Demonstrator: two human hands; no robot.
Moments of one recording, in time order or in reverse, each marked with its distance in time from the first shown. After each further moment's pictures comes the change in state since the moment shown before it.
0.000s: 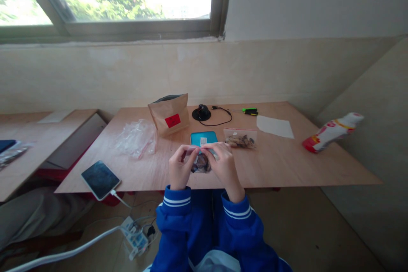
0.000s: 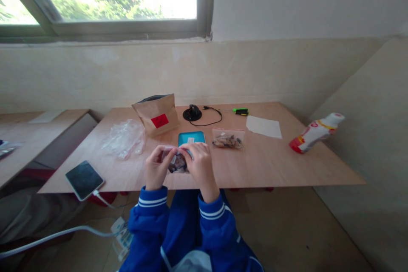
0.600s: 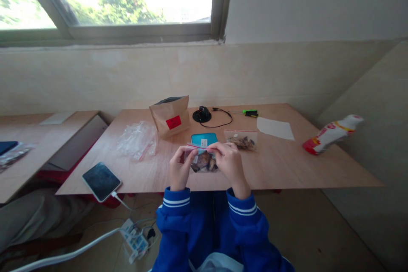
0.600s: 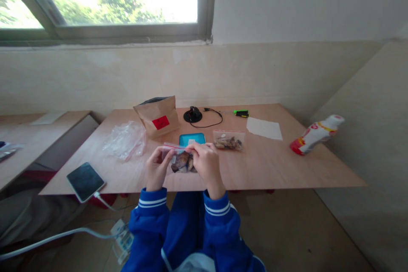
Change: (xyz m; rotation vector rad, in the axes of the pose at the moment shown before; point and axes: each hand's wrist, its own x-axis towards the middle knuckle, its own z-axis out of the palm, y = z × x) left_hand 0.004 -0.002 -0.002 -0.027 0.022 -0.002; right_hand 0.006 0.013 -0.011 -0.119 -0.083 0.068
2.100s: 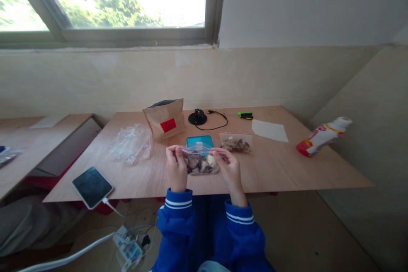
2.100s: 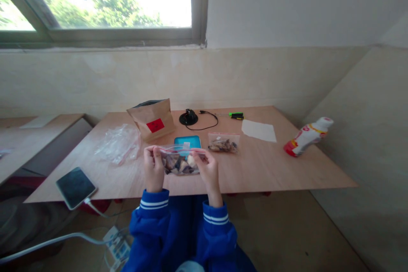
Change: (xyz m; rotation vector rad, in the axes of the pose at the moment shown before) left_hand 0.004 -0.013 0.017 0.182 0.286 0.035; right_hand -0.024 0.026 0.013 0.863 0.124 0.566
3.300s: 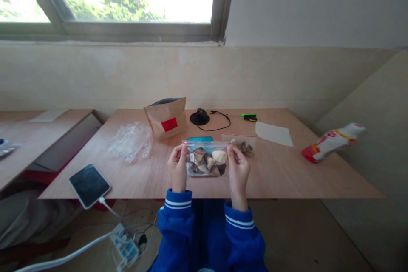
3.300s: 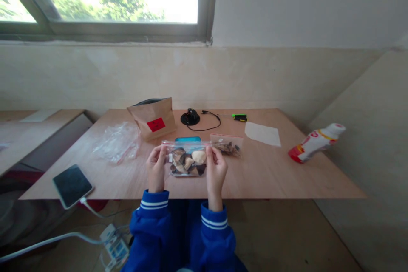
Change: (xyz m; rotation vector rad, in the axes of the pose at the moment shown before) left_hand 0.003 -0.012 0.015 -0.422 -0.081 -0.341; right_hand 0.012 -0.004 -0.001 -0.082 0.362 -0.005
